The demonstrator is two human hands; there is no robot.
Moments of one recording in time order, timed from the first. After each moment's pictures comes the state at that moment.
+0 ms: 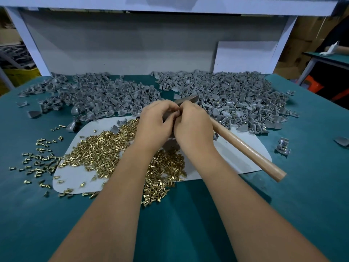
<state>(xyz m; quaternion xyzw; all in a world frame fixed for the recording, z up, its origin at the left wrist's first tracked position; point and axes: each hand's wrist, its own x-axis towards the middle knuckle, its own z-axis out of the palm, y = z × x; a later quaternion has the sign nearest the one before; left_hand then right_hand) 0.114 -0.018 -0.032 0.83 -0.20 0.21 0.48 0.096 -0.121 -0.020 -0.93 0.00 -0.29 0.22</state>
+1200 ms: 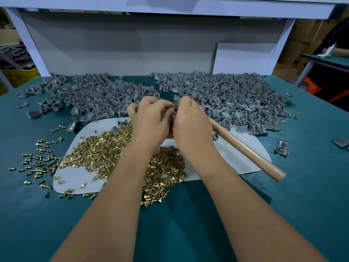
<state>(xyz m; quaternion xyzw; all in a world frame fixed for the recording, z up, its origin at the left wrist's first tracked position) 0.117 -0.014 -0.030 0.87 -0.13 0.32 0.36 0.091 -0.117 -0.015 -0.93 -0.05 -0.33 0.15</state>
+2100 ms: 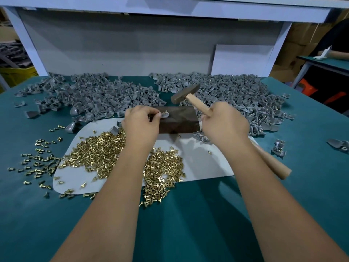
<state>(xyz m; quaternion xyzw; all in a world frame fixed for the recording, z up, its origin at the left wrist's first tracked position) 0.128 -0.001 -0.040 0.89 0.00 0.25 0.38 0.081 -0.174 0.011 -0.96 0.12 -0.19 0.14</state>
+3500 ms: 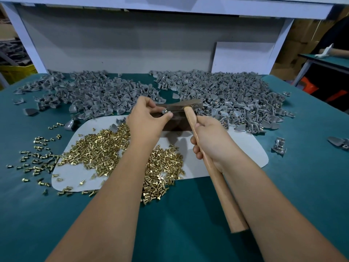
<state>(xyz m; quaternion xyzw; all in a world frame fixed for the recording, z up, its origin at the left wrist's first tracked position) 0.125 -0.013 -0.040 0.82 0.00 0.21 0.54 0.056 -0.152 -0.010 -0.77 0.10 0.01 0.63</state>
